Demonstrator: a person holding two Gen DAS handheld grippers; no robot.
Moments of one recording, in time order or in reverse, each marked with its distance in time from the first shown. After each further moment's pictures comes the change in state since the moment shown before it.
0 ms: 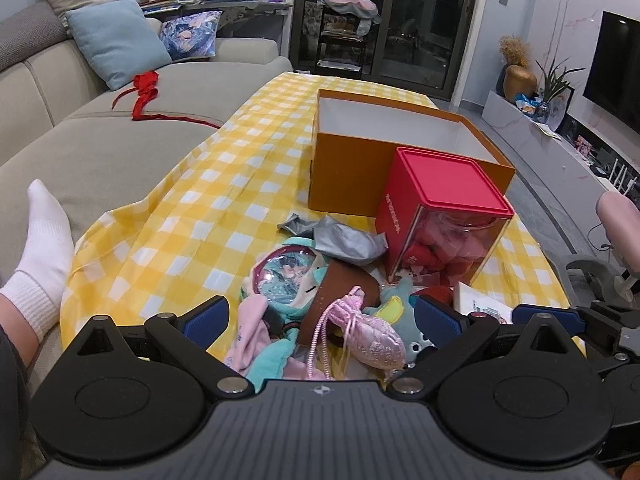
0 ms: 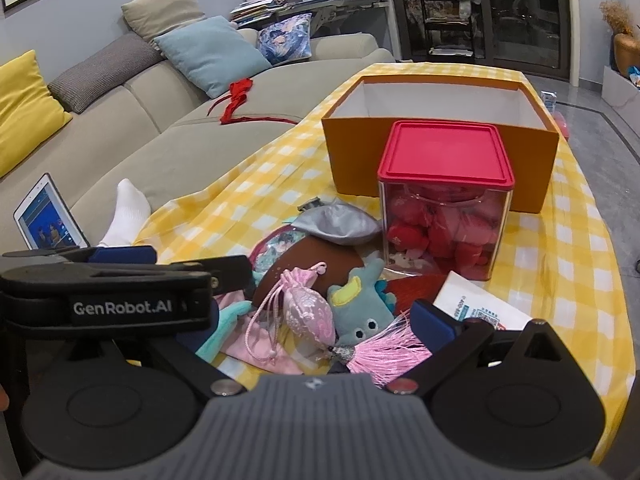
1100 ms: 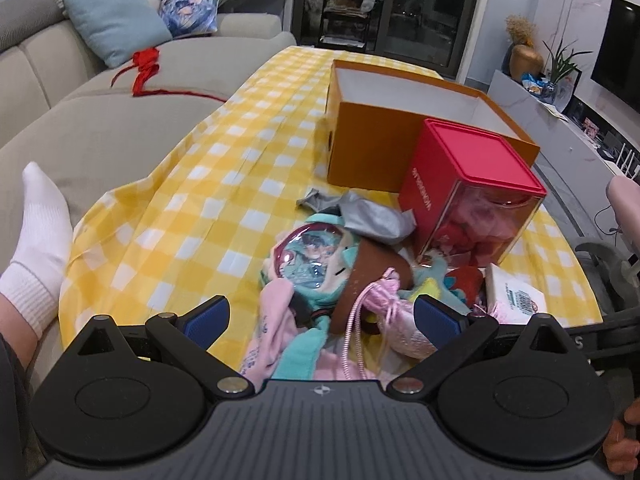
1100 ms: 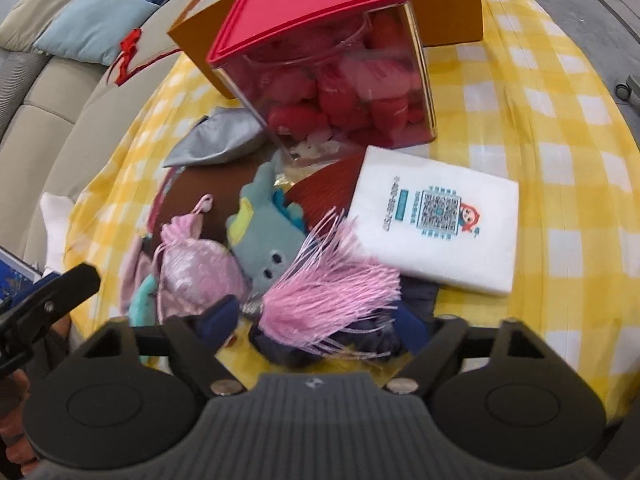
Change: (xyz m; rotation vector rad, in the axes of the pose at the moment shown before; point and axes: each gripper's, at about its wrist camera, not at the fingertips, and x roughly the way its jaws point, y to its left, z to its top) left arm 0.028 0.027 -0.001 -0.004 0.086 0.004; right arm 0.072 -0.076 -0.013 0.382 0.333 -0.063
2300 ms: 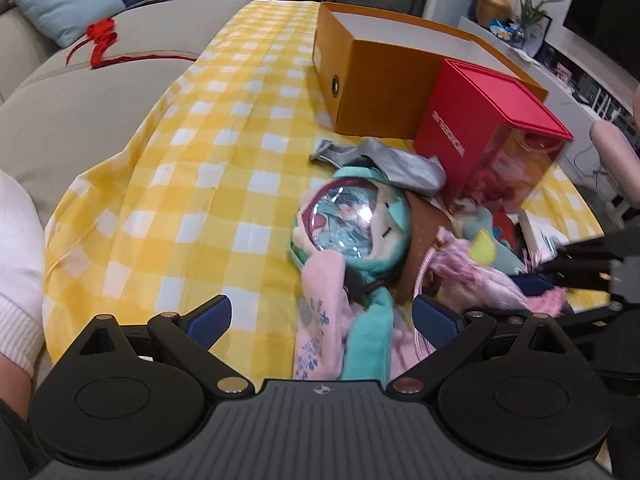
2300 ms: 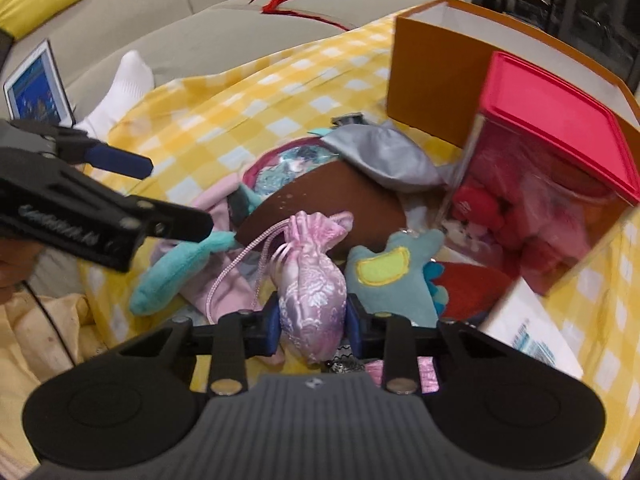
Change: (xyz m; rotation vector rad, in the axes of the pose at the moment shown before) left arm 0.049 0.050 0.004 0.107 0.144 -0.103; right arm 0.020 0.083 -0.011 -0.632 -0.075 -0.006
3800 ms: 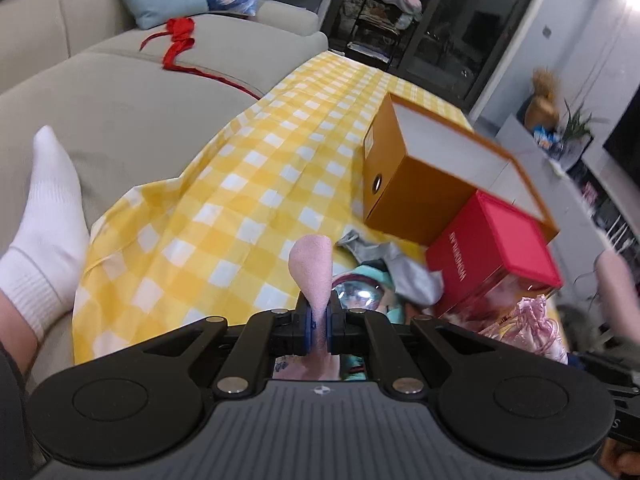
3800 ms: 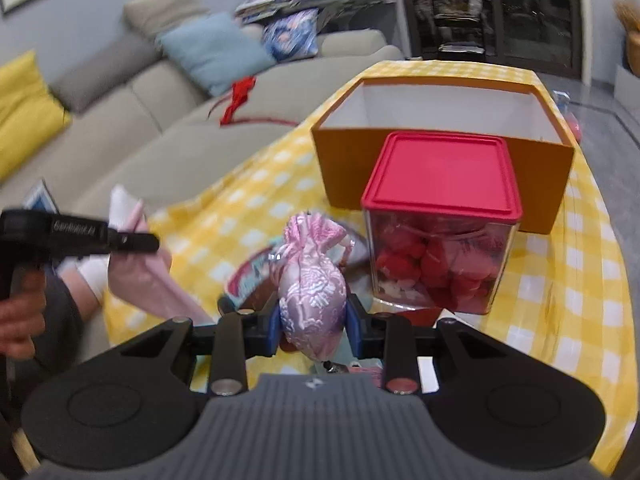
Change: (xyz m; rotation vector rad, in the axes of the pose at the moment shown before) left arm -0.057 0.024 0.024 -0.322 -0.160 0.000; right arm -0.076 -0.040 0.000 0.260 -0.262 0.022
